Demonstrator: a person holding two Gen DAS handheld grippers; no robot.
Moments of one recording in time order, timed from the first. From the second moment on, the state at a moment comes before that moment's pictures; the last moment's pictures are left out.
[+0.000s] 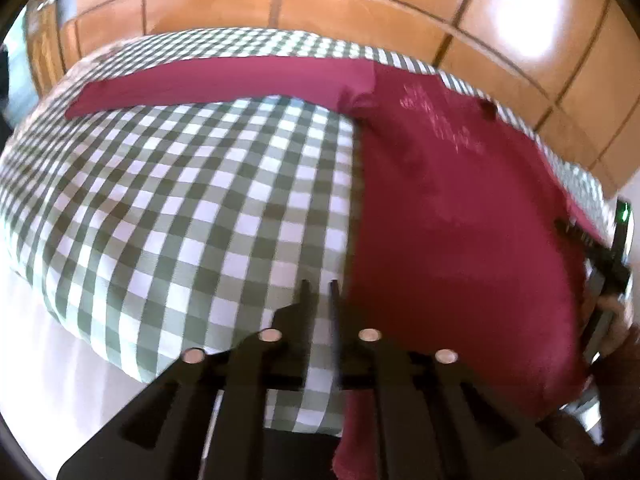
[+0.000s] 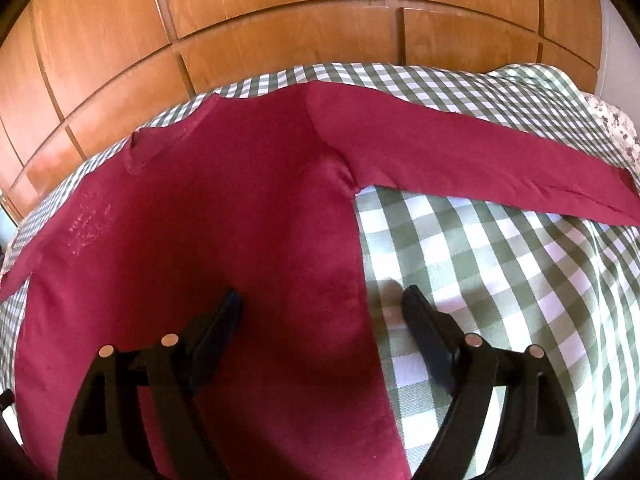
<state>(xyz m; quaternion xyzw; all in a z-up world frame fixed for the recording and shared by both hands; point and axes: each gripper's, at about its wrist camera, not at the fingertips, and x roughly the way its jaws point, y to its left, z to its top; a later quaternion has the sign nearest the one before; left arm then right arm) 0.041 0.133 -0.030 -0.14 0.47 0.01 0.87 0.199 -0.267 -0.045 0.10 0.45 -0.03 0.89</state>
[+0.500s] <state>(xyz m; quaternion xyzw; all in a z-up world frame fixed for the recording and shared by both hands) 0.034 0.107 -0.050 -0.08 0.50 0.01 0.86 0.182 -0.269 -0.044 0.10 0.44 -0.02 0.89</state>
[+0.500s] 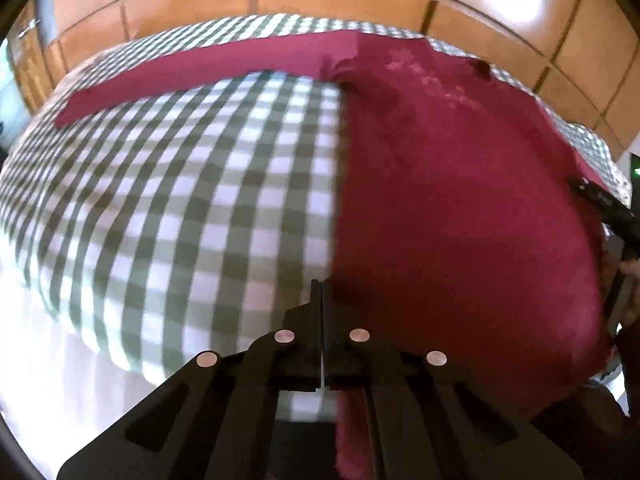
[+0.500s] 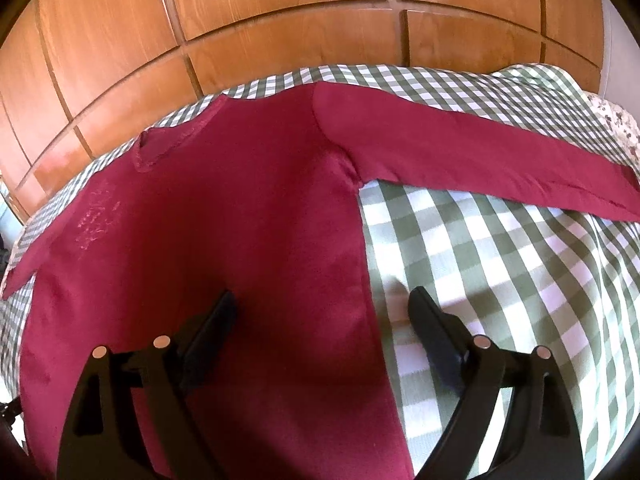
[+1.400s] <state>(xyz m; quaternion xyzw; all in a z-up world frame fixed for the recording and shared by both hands) 0.120 -0.007 -0.053 0.00 0.42 -0.10 0.90 0.134 -0.471 -0.028 0.37 0.37 -0.18 0.83</state>
